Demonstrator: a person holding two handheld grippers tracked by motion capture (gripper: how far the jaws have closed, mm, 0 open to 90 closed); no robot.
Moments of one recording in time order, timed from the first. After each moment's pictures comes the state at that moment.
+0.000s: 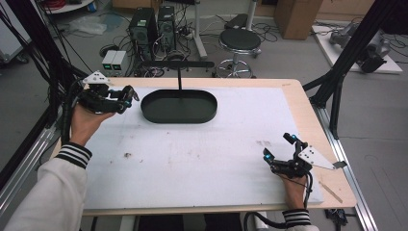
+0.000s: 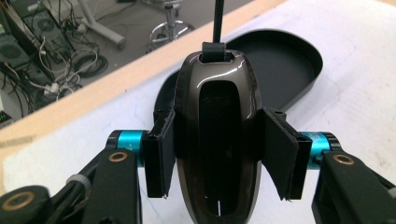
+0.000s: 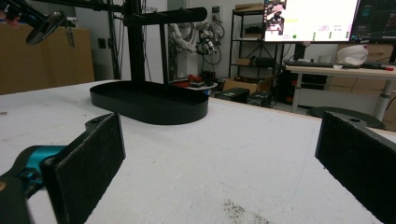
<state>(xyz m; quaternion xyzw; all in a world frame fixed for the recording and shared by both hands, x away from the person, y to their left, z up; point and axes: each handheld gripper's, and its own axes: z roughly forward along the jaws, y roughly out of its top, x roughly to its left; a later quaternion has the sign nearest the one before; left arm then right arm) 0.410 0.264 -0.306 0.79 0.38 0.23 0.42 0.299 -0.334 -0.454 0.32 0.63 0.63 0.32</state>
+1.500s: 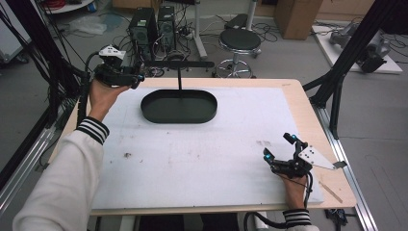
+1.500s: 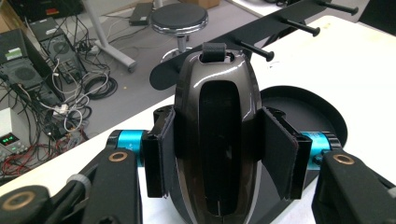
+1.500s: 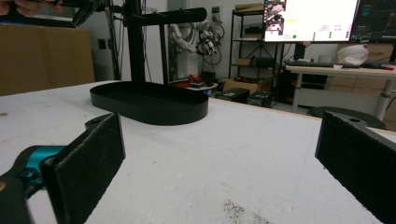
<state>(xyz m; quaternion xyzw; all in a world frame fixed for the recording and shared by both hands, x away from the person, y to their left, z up) 0.474 0.232 -0.277 0.76 0.39 0.25 0.45 0.299 -0.335 -0.454 0.32 0.63 0.63 0.32</state>
